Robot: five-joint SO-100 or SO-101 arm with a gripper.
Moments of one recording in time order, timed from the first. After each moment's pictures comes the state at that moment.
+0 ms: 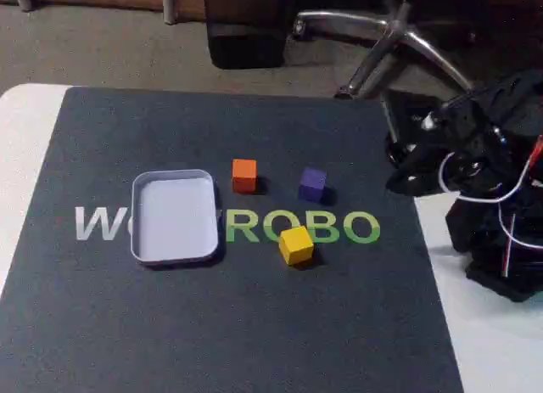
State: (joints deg) arm 12.3 187.5 155.4 86.7 -105.9
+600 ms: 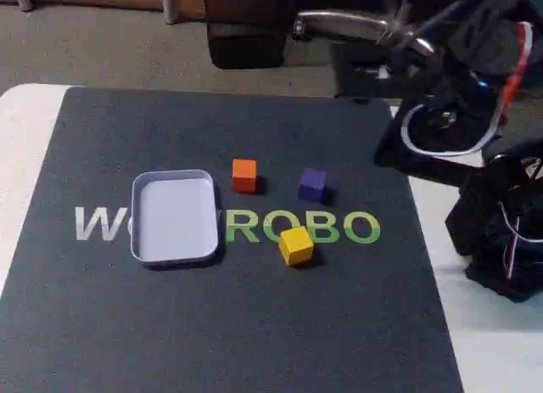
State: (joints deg) arm 7.2 138.2 116.8 89.3 -95.9
